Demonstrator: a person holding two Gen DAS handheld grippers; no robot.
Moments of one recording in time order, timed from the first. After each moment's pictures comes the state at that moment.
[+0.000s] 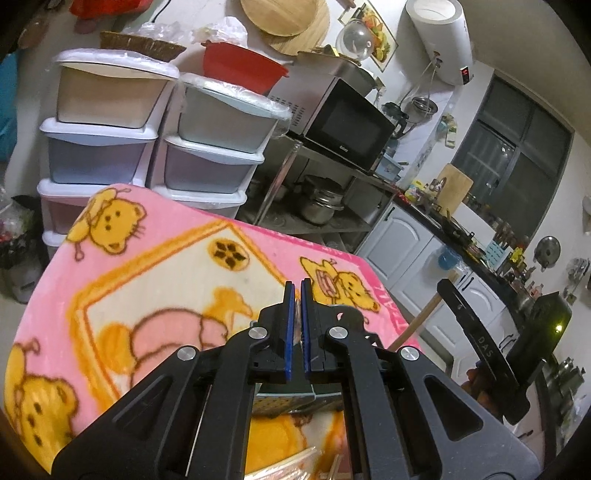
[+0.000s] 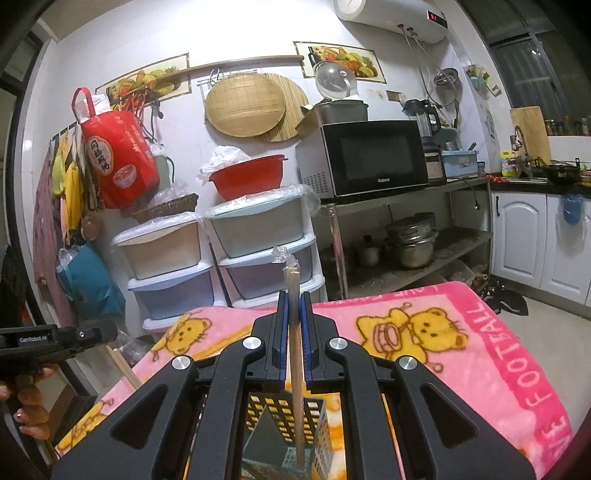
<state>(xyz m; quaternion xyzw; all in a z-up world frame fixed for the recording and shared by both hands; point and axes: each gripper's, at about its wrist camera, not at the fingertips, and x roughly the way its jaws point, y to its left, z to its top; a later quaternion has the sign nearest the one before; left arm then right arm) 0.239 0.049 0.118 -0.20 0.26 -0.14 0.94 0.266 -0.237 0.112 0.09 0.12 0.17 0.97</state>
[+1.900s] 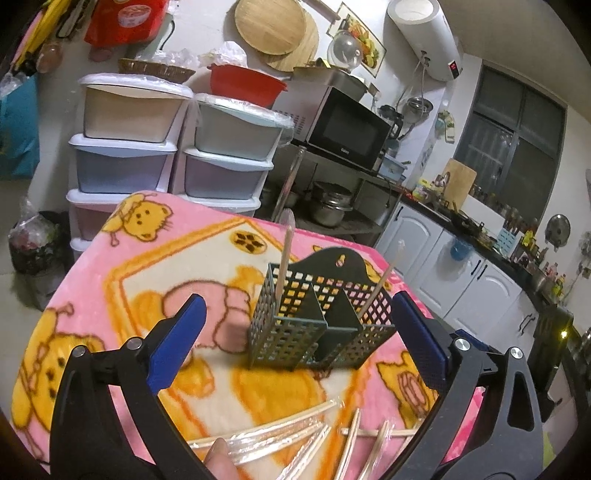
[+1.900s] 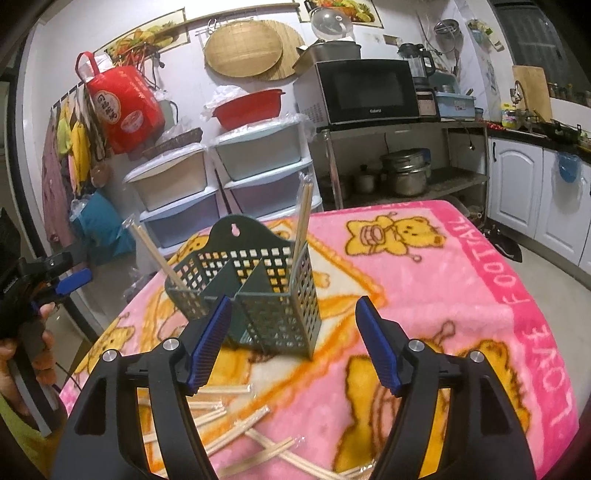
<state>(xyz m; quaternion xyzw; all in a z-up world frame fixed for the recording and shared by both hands) 0.157 0.039 0.088 -0.15 0.23 -0.11 0.96 0.176 -0.268 0.058 0.08 0.25 0.19 0.95</state>
